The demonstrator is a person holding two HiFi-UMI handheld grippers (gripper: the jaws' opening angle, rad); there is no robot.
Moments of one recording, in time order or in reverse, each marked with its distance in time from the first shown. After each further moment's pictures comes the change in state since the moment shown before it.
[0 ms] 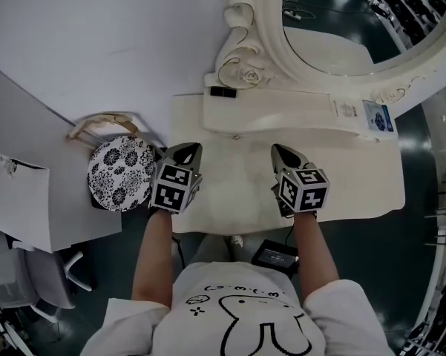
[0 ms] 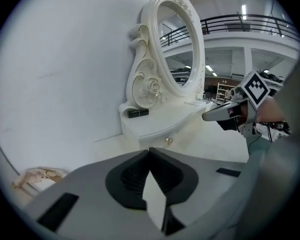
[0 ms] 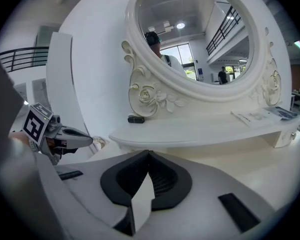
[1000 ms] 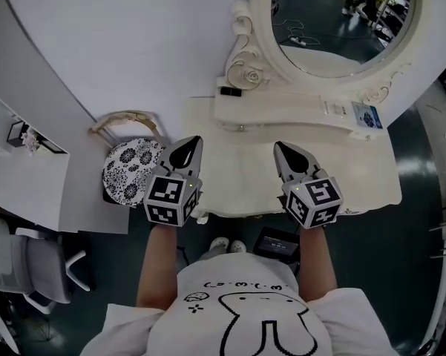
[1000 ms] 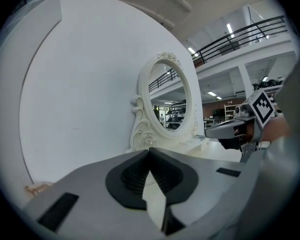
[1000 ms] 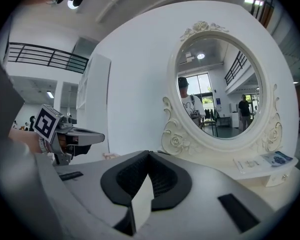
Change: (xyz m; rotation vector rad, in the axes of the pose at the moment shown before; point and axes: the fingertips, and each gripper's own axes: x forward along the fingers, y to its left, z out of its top) left arm -0.162 -0.054 0.068 -0.024 -0.413 0.115; right arm -0.142 0.094 0.070 -0.213 -0.302 0.152
